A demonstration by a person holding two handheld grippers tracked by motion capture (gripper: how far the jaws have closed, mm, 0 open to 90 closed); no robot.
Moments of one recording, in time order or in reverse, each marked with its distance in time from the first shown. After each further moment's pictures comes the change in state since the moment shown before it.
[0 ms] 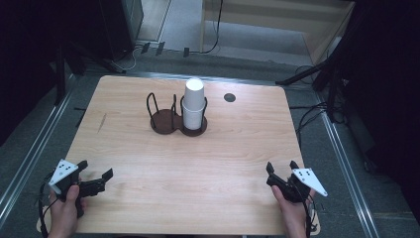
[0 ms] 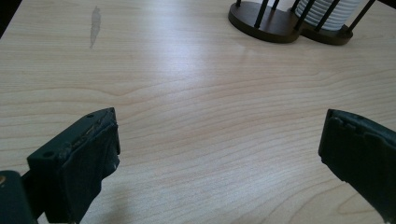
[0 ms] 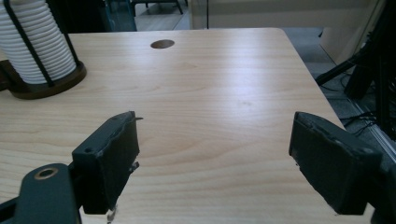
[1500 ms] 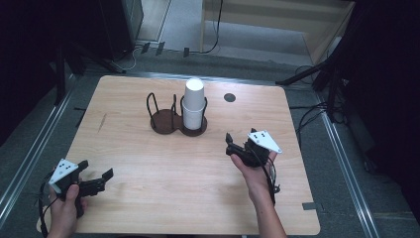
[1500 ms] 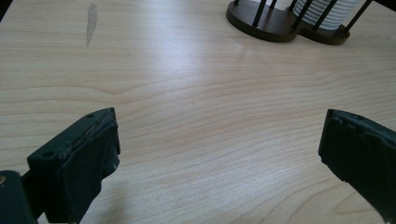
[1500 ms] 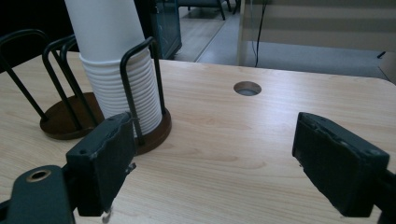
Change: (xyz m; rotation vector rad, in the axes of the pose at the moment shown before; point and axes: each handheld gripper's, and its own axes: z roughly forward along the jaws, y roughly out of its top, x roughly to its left) left arm 0.002 0.001 0.001 0.006 -0.015 -0.010; right arm 0.106 0.068 0.066 -0.001 0.151 -0.082
